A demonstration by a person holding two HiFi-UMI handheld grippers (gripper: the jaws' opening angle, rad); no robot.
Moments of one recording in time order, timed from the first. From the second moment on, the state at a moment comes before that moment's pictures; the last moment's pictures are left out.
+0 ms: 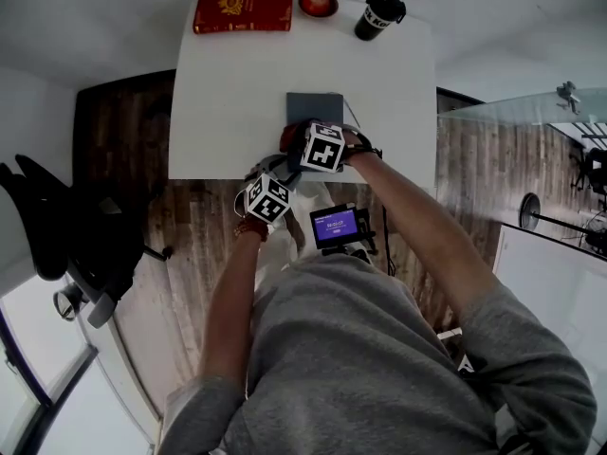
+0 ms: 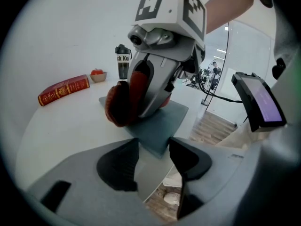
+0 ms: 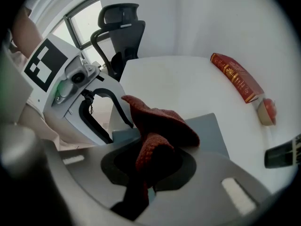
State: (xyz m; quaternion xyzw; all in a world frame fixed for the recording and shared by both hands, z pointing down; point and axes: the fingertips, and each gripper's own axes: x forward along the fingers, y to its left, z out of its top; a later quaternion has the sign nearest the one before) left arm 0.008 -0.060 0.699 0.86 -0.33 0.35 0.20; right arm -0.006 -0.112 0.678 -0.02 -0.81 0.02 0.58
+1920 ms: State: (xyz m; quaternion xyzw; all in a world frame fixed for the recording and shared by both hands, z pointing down) left arm 0.010 -0.059 0.696 0.86 -0.32 0.34 0.21; right arm 0.021 -0.256 0.655 0.04 -0.80 -0.22 0.56
